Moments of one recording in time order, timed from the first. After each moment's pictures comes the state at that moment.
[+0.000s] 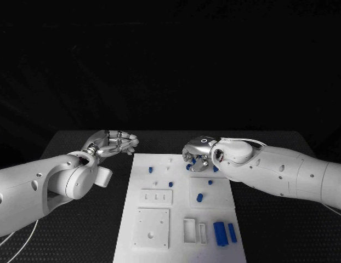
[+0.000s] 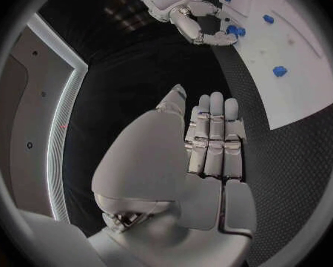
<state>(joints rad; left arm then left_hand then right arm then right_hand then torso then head) 1.32 -0.79 -0.17 1.39 -0.14 -0.32 0.29 1.57 -0.11 0.10 0.29 0.12 0.84 0.17 0.37 0.41 1.21 0.09 0.19 0.12 1.03 0.06 0.53 0.58 0.05 0.87 -0.04 0.41 1.31 1.27 -0.58 -0.15 1.14 -1.72 -0.20 0.03 1.13 -0.20 0.59 -0.29 0.16 0.92 0.15 0.33 0.43 1.23 0.11 0.07 0.12 1.23 0.01 0.46 0.77 0.26 1.00 0.15 0.24 1.27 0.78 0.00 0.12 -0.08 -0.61</state>
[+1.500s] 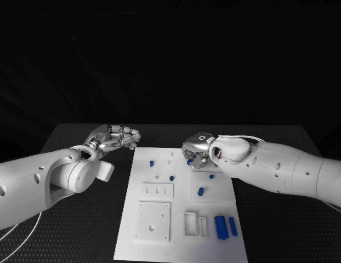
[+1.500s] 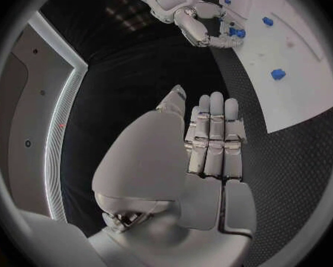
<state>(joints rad) 1.32 -0.79 -0.17 1.39 -0.13 -0.30 0.28 1.55 -0.10 0.09 0.29 0.12 0.84 0.17 0.36 0.41 1.21 0.09 0.18 0.12 1.03 0.06 0.53 0.58 0.05 0.87 -0.04 0.42 1.31 1.26 -0.55 -0.16 1.11 -1.79 -0.20 0.02 1.14 -0.19 0.71 -0.28 0.05 0.98 0.13 0.34 0.43 1.30 0.08 0.07 0.14 1.27 -0.02 0.45 0.88 0.26 1.05 0.12 0.27 1.31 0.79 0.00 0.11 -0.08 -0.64</state>
